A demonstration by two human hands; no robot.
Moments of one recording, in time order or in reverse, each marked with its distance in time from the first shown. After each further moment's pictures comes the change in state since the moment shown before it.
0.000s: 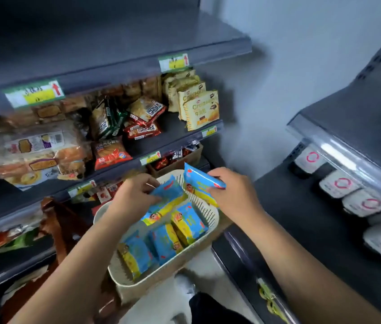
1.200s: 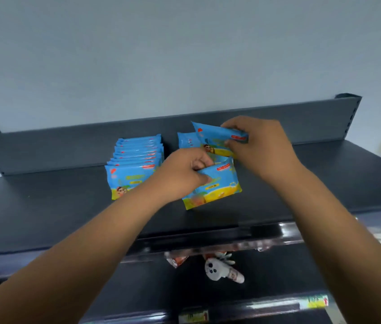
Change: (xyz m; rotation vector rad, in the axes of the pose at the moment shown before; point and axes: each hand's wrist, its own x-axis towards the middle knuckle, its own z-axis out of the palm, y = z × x) left_hand -0.376 0.465 0.472 0.144 -0.937 1.167; right_hand -0.438 0.227 -0.552 -0.374 1.038 0.314
